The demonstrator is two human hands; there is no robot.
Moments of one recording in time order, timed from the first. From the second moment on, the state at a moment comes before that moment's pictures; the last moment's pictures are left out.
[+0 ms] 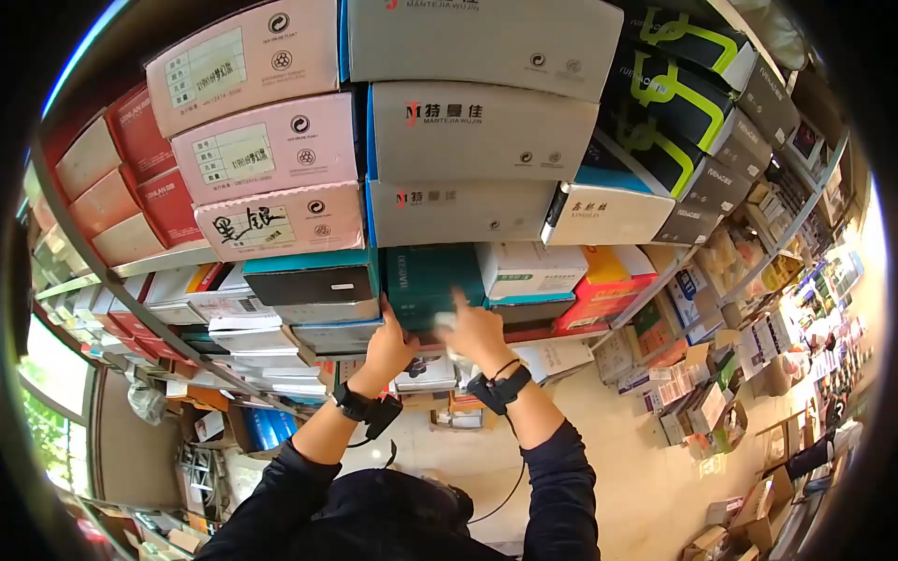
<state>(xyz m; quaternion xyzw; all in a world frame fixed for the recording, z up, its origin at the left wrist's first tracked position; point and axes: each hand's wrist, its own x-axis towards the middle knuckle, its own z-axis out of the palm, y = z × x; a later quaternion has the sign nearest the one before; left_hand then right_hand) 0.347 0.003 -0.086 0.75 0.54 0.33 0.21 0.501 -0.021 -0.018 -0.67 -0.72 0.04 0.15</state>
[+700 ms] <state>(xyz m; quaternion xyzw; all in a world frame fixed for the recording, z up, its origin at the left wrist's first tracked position) 0.338 -0.008 -0.055 0.56 0.32 0.37 0.67 0.519 -0.040 -0.043 -0.66 -0.70 0.07 0.26</state>
